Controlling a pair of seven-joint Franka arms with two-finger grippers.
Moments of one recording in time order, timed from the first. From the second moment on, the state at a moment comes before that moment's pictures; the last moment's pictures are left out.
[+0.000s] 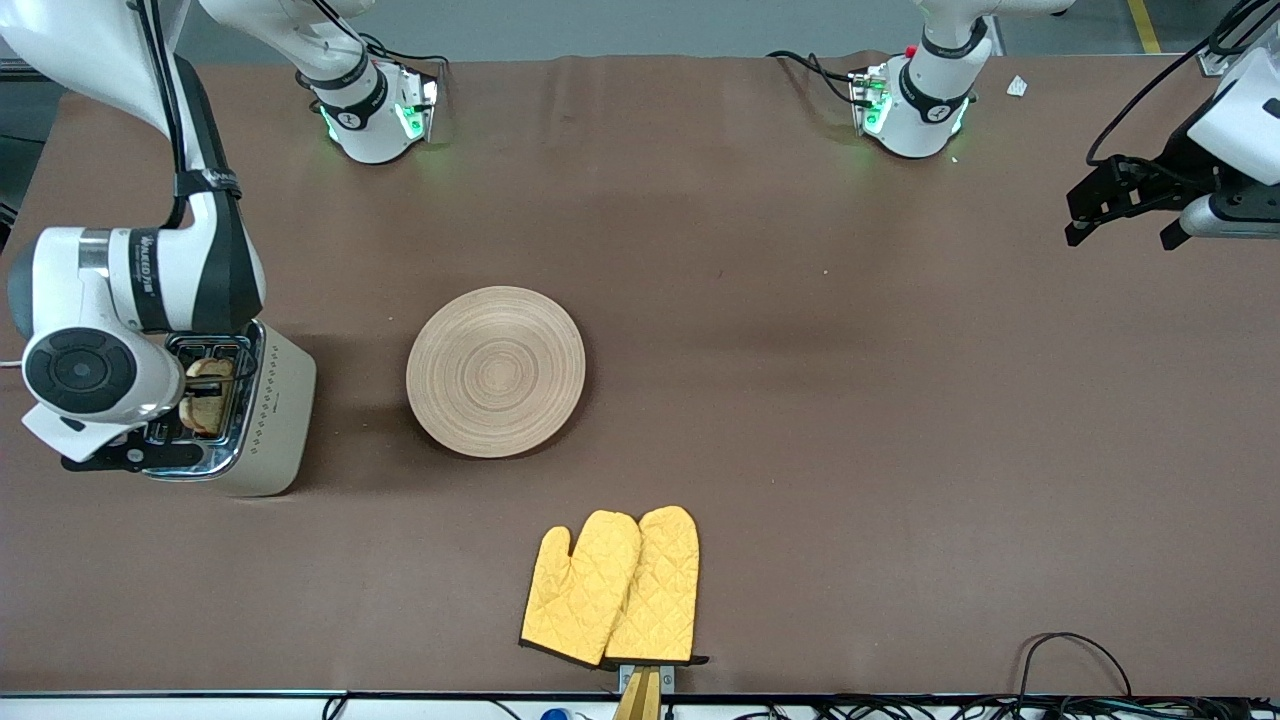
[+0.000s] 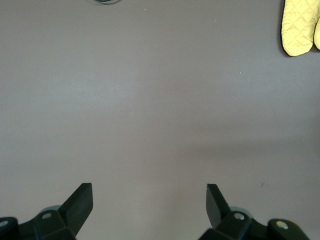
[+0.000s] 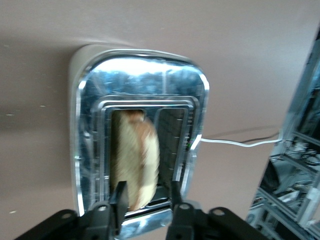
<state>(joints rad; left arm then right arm) -0.07 -0.10 -0.05 -1.64 -0.01 1.61 -0.05 0.13 0.43 -0.09 -1.53 -0.39 1.67 0.08</state>
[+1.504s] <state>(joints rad) -0.05 -0.10 -0.05 -1.64 -0.01 1.62 -0.05 0.05 0.01 -0.08 -1.54 -0.08 1.56 -0.03</state>
